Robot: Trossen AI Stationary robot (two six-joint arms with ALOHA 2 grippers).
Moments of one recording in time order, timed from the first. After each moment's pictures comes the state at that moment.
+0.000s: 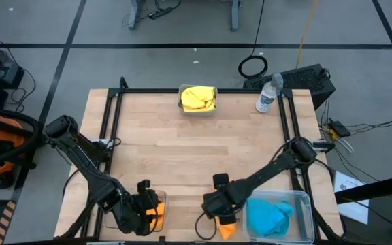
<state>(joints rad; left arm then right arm) -0.85 1.55 1.19 -0.63 -0.38 -0.91 0.53 2.06 1.66 -1.01 0.09 0.40</state>
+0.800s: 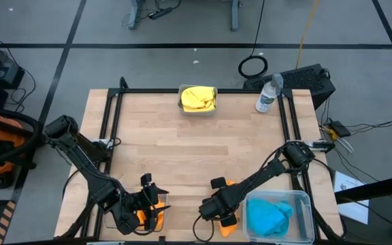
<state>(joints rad) -0.85 1.55 1.19 -0.52 -0.72 -0.77 0.52 2.19 1.66 -0.98 0.02 0.30</state>
